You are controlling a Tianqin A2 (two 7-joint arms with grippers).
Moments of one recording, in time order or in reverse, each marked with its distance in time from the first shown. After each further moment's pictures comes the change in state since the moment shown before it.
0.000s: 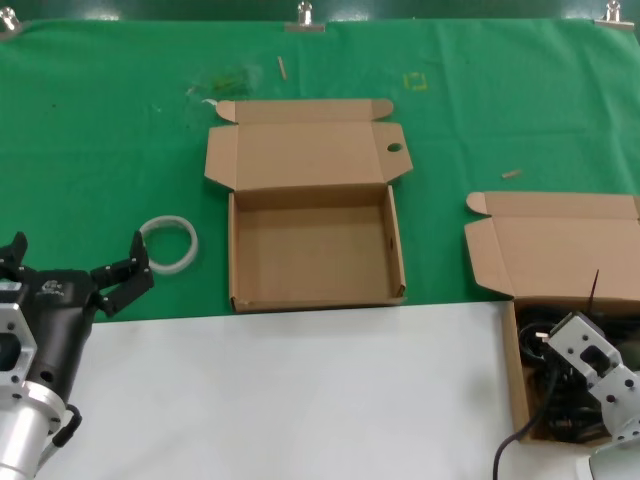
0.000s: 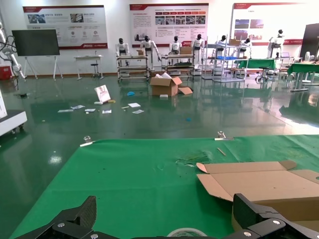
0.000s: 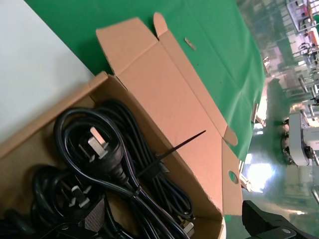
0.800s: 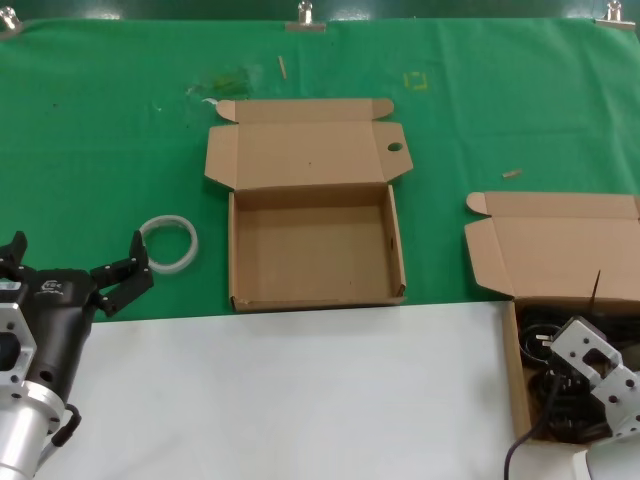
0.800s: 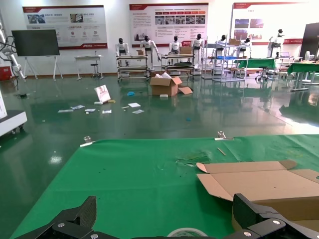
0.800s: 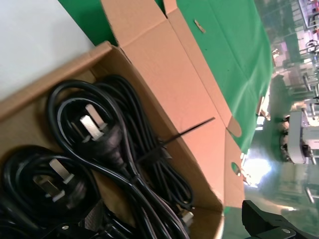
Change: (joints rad) left arm 0.000 0.000 0.000 0.000 0.000 0.000 0.000; right arm 0.041 0.004 0.007 -0.058 -0.039 0.013 -0.040
